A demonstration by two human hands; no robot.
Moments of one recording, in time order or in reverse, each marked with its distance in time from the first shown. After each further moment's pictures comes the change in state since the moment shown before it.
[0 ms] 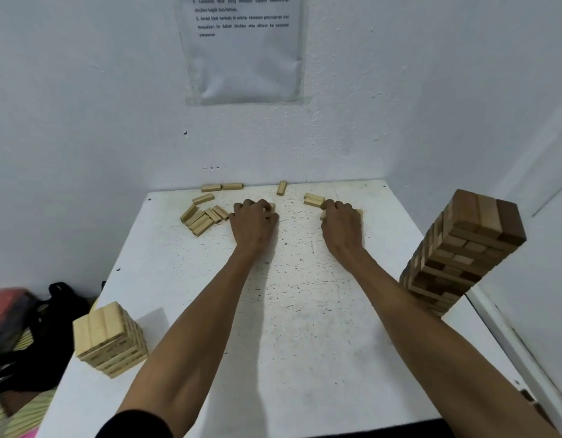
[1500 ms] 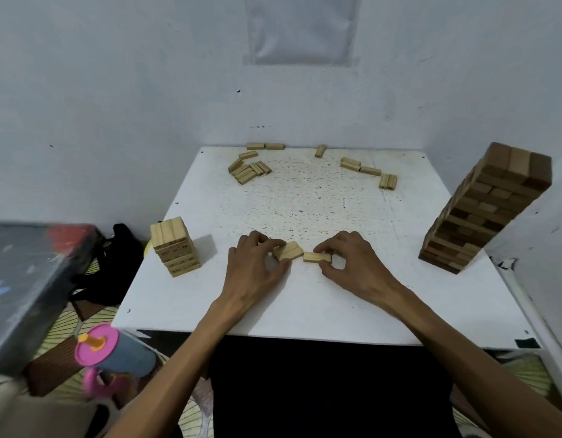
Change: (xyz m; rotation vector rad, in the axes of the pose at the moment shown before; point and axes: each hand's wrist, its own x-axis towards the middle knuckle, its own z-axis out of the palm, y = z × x) left_hand -0.233 -0.050 -0.087 -0.105 -0.072 0.043; right_hand -0.183 -0.032 -0.072 0.477 -0.372 -0.348
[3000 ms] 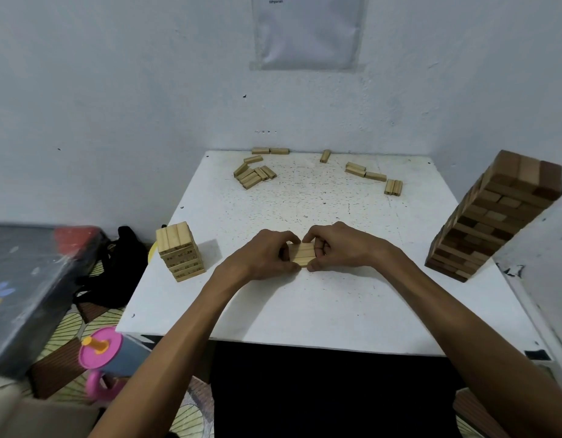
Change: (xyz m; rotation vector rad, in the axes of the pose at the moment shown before) left_hand 0.056 0.014 -0.030 -0.009 -0.497 0.138; right_hand 0.076 -0.016 -0.021 -0.073 -0.531 0.070
